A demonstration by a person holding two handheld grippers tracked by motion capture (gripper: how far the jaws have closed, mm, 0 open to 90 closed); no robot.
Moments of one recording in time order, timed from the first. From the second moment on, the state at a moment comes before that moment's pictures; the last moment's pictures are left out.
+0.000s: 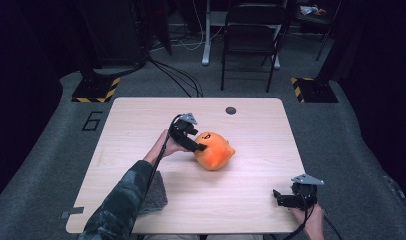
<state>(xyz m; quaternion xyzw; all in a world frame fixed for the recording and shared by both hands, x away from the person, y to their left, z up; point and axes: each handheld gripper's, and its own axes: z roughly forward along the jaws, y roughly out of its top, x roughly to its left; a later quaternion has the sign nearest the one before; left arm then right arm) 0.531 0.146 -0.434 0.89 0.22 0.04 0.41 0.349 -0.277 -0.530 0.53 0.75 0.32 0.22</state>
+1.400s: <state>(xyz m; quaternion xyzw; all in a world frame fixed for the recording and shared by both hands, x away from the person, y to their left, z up) 0.370 0.351 -0.467 0.78 0.42 0.17 0.43 0.375 -0.233 -0.463 0.37 0.85 0.33 0.18</state>
